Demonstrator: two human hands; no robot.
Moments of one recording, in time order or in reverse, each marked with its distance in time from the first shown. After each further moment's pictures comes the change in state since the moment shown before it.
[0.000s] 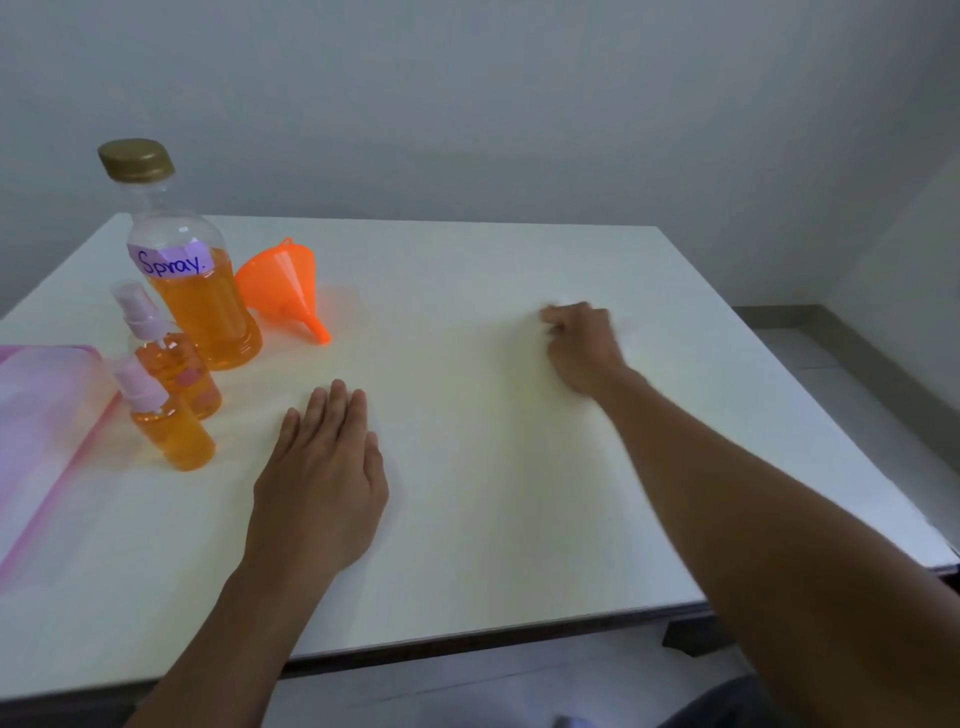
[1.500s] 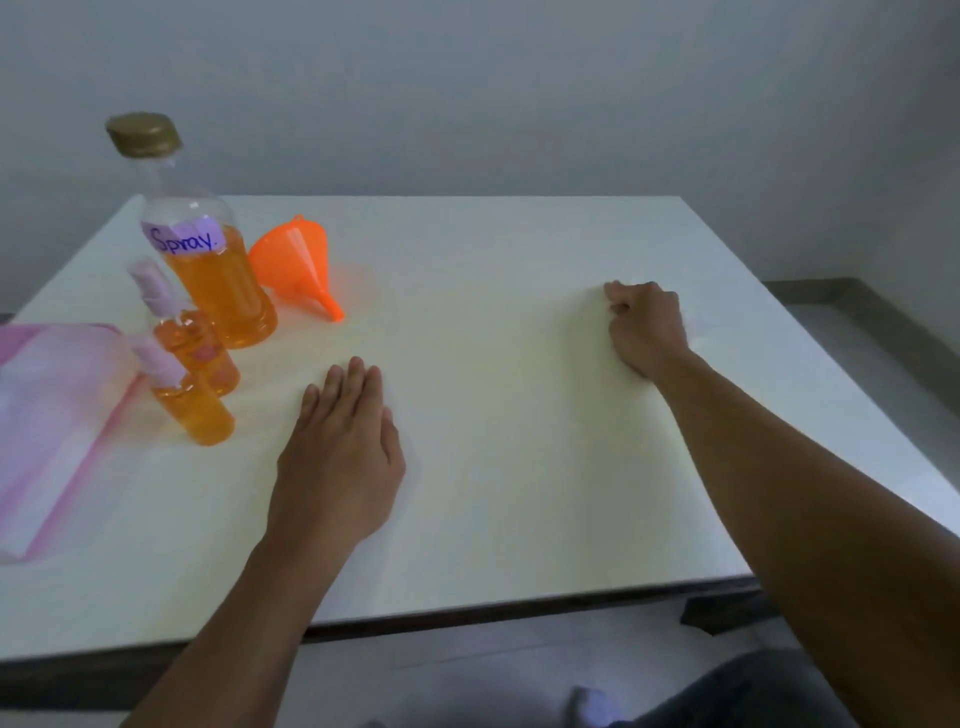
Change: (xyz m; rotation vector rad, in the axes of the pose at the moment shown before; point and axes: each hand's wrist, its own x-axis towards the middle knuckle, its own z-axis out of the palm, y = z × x) left_hand 0.000 0.002 0.001 -0.067 0.035 0.009; right_hand -0.006 0.032 -0.030 -0.039 0.078 0.080
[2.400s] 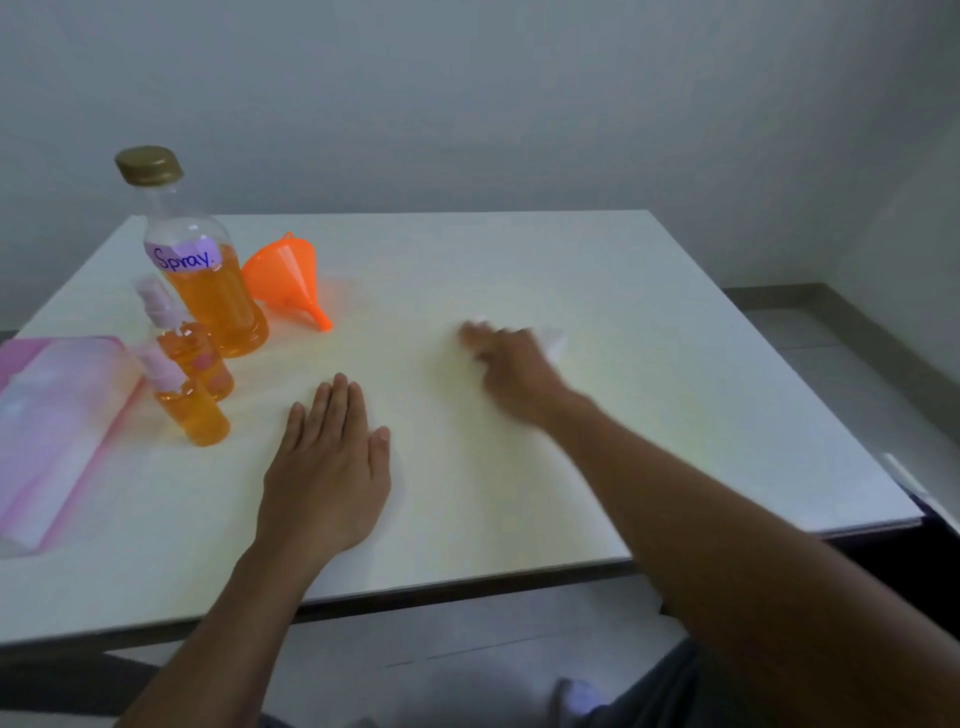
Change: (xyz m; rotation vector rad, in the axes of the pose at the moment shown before) left_hand -0.018 0.003 -0.005 0.113 -0.122 -0.013; right_hand -0.064 -0.048 0.052 0.056 -0.288 -0.383
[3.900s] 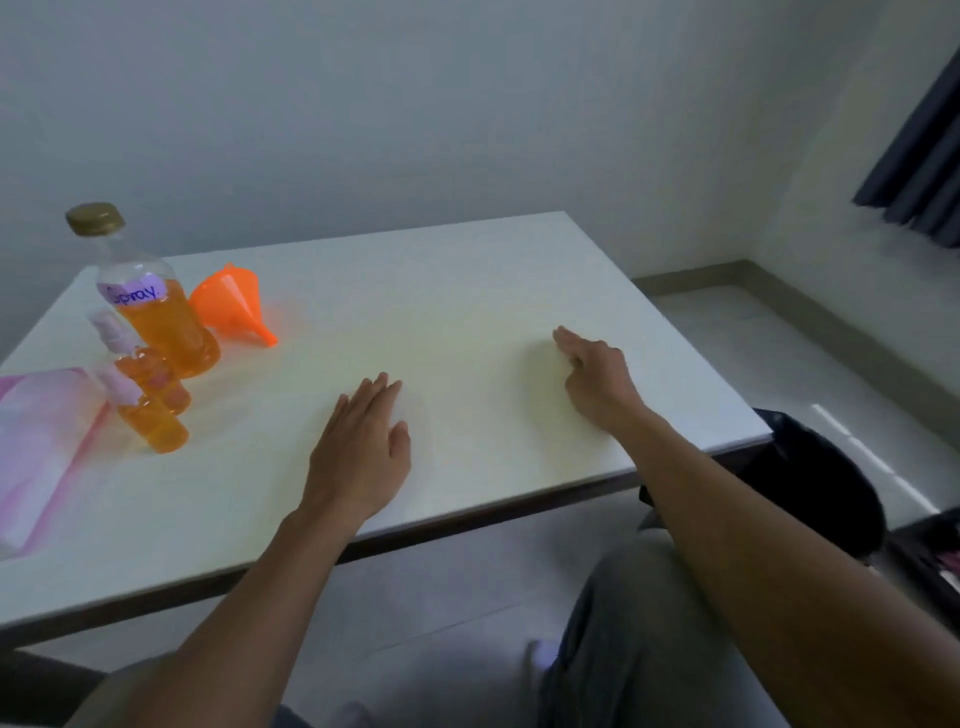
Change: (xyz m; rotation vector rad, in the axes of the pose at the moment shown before) left_hand -0.027 0.080 -0.016 -0.289 0.074 0.197; right_hand -0.116 0.083 -0.105 0.161 0.202 0.345
